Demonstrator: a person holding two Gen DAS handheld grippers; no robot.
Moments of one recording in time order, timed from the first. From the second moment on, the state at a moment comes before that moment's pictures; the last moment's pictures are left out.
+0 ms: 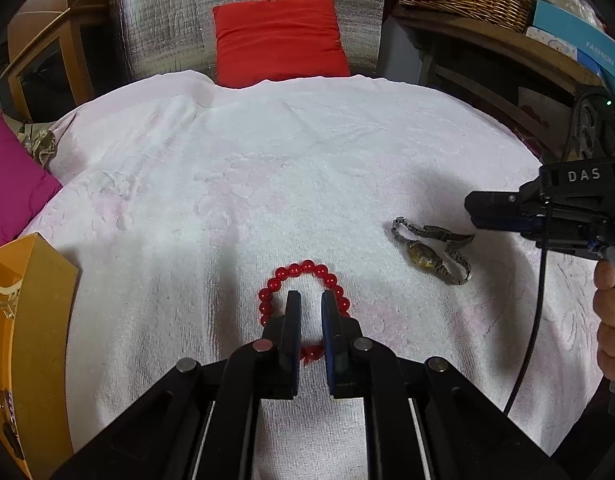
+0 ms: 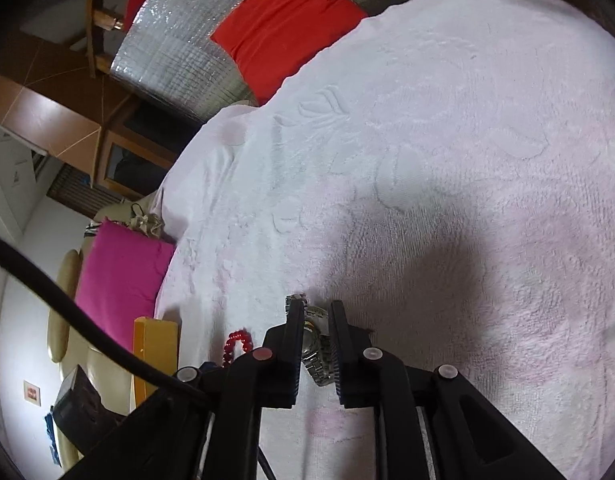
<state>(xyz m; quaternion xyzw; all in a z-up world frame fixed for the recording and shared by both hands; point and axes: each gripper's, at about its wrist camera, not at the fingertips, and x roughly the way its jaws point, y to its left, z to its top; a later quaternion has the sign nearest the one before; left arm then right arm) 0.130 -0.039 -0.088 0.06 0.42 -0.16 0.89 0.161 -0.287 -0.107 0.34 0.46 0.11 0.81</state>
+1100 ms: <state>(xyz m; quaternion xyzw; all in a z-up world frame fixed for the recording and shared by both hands) 0.149 -0.025 -0.110 0.01 0.48 -0.15 0.86 0.177 -0.264 -0.124 0.34 0.49 0.09 0.79</state>
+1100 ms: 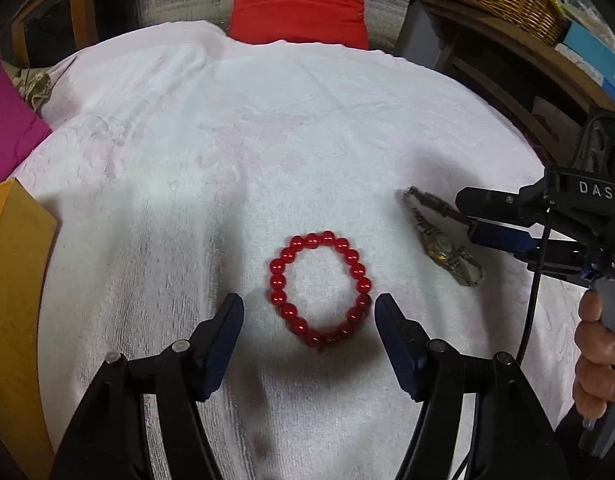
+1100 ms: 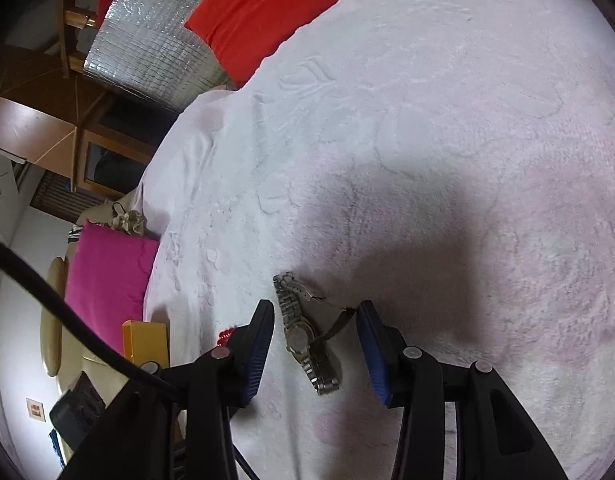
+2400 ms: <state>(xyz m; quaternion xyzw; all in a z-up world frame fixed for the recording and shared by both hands) 0.146 -0.018 -0.096 -0.02 0.45 -0.19 0.87 0.158 -0.256 -0.087 0.24 0.42 0.08 0.87</state>
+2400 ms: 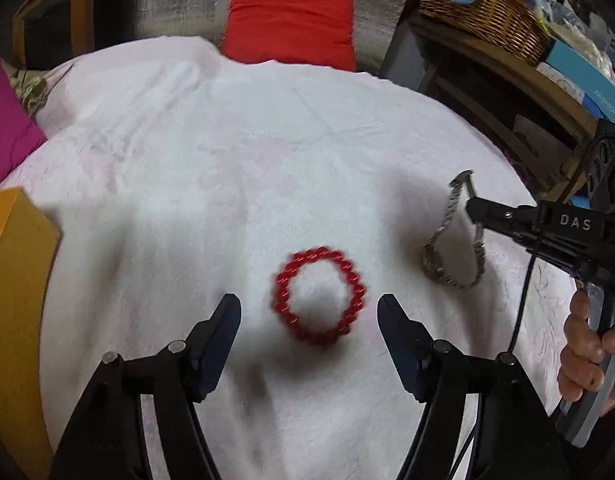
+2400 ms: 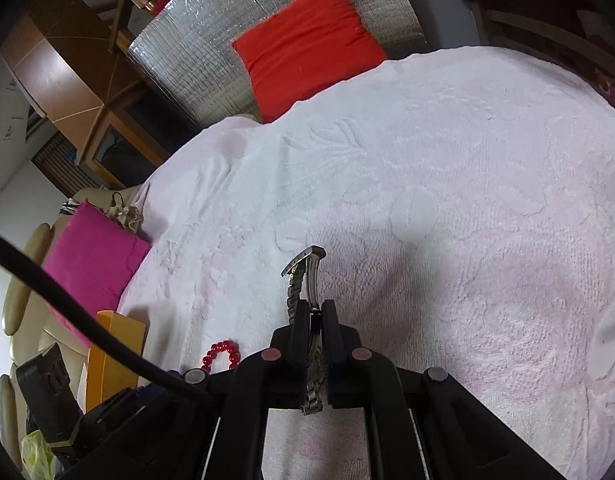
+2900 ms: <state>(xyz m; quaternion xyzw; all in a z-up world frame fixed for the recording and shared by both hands) 0.157 -0.047 -0.109 0.02 0.45 -0.17 0.88 0.159 -0.258 -0.091 0.24 0.43 0.08 0.87</state>
